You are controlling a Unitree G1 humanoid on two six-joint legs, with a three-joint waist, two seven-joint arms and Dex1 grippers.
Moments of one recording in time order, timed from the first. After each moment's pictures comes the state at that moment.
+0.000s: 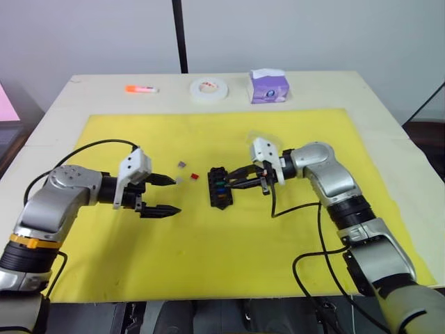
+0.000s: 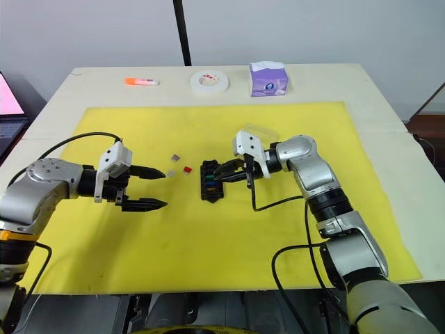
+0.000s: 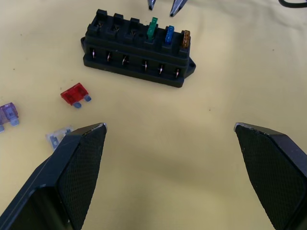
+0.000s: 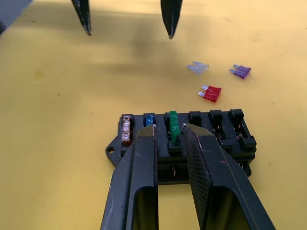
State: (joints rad) left arm -0.43 0.86 -0.06 -0.07 -0.44 0.54 -1.29; right arm -0.81 -0.47 0.27 0.34 0.18 0.20 1.38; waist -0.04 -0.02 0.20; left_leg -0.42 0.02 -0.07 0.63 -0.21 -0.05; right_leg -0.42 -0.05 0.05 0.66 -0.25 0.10
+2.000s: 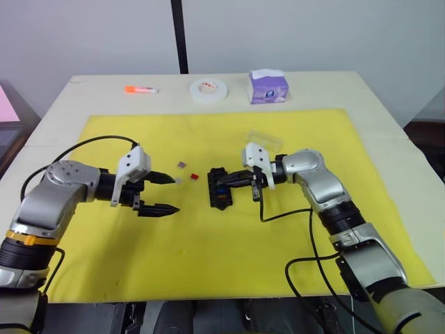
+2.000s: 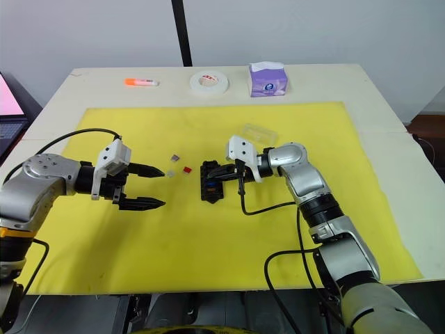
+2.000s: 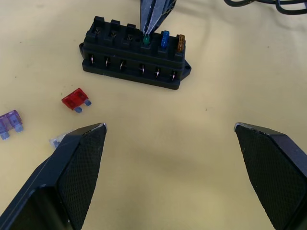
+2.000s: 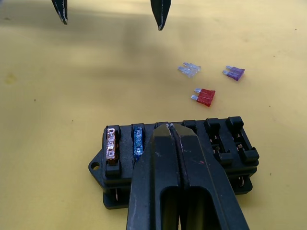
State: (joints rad) left arm -0.45 0.88 -0.06 -0.08 -0.43 0.54 -1.31; right arm -0.77 -0.41 0.29 0.37 0.14 0.15 1.28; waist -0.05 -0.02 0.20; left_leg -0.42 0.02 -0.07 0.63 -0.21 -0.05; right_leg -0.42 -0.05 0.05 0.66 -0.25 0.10
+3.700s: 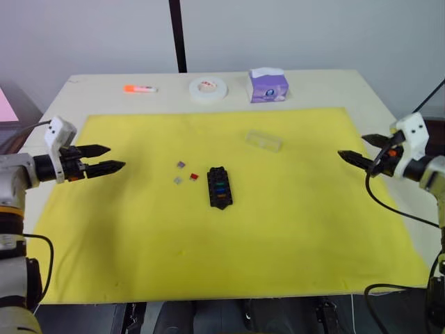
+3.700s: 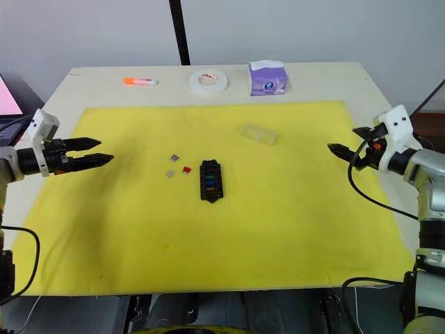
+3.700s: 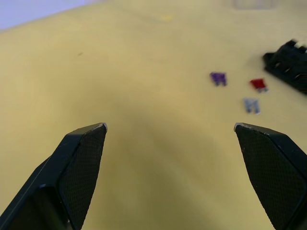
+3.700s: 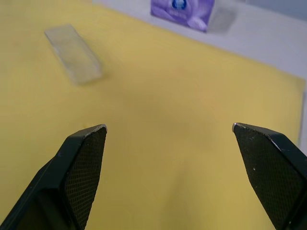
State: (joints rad) left arm -0.70 0.90 0.13 0.63 -0.34 0.44 -1.35; right arm -0.54 -0.89 -0.25 0.31 0.33 0.43 0.95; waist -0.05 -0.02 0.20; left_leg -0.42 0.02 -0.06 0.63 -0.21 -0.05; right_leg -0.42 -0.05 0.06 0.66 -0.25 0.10
